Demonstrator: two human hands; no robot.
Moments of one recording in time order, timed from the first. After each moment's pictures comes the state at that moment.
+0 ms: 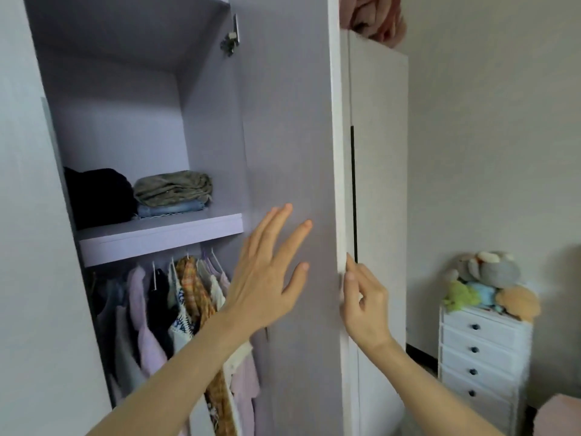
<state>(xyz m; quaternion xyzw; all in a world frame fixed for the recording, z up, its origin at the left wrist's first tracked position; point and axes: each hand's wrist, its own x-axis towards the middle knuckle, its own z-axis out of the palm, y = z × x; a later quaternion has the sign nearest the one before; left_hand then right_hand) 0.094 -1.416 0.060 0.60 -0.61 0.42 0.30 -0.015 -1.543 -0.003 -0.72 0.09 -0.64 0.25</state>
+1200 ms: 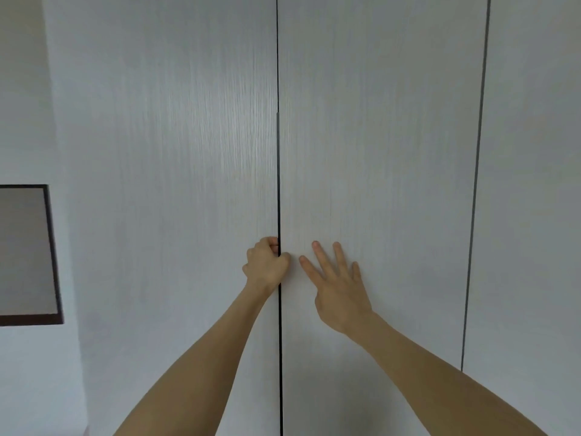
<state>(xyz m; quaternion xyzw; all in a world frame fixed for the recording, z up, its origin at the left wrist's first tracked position) 0.325 -1.265 0.087 0.80 -0.12 0.20 0.54 0.295 -1.410 0.036 -0.96 -0.04 -0.27 -0.06</state>
